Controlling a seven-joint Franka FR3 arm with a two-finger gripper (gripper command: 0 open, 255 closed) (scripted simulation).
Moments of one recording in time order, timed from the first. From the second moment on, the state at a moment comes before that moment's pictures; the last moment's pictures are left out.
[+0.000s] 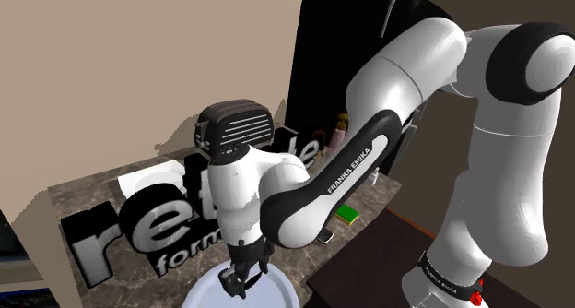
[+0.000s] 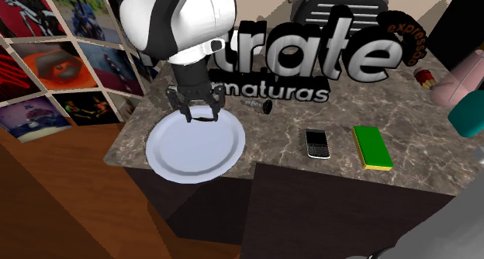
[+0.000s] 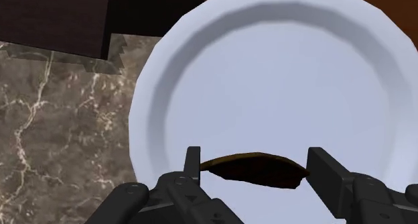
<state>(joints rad) 0.42 0.29 0.51 -2.20 -0.13 2.27 0.85</state>
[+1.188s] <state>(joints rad) 0.51 0.48 0.45 -2.16 -0.24 2.41 0.97</state>
